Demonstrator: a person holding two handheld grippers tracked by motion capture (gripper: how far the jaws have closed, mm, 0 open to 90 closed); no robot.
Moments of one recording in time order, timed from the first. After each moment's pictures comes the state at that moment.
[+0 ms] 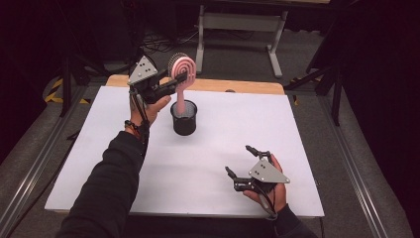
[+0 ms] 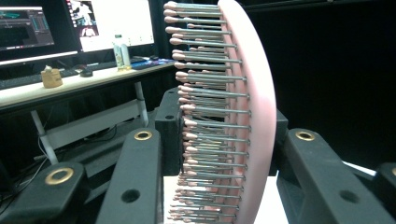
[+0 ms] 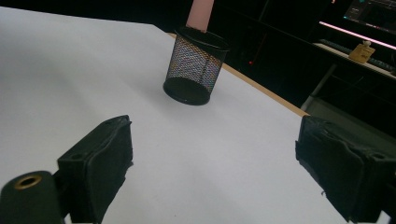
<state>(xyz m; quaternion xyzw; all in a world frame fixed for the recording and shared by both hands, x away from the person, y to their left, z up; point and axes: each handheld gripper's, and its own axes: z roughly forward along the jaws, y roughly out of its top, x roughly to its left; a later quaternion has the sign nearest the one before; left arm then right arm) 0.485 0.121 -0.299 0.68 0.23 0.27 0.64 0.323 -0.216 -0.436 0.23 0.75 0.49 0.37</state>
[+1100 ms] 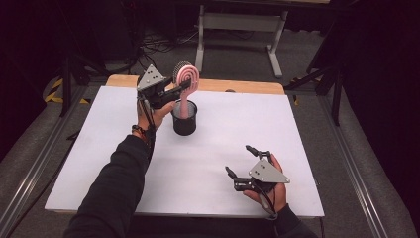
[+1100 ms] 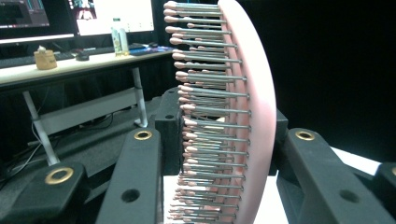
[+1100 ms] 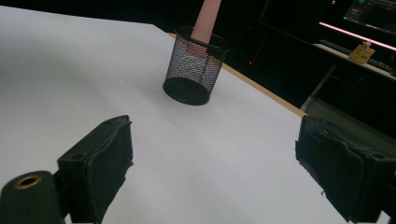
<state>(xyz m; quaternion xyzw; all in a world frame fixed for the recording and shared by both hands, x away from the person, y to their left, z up) 0.494 0.111 -0.330 0.69 0.25 0.25 0.63 0.323 -0.216 -0.436 0.22 0.76 0.49 0.37</state>
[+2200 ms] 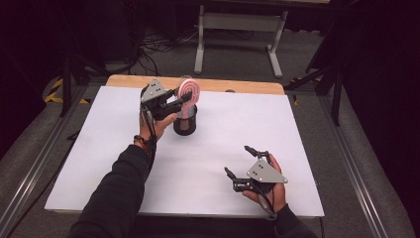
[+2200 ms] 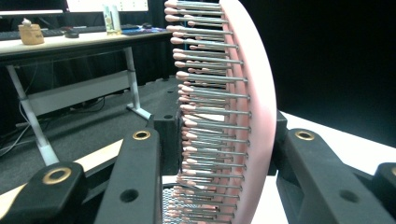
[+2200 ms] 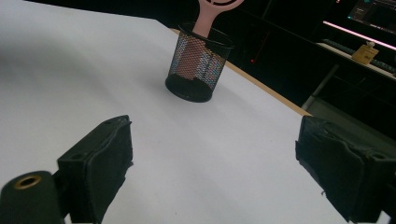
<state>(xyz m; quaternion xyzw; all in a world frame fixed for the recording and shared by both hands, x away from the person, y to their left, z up) 0.488 0.108 -0.363 0.70 0.26 0.22 0.62 0.324 -0.214 -0.437 0.22 0.76 0.48 0.38</state>
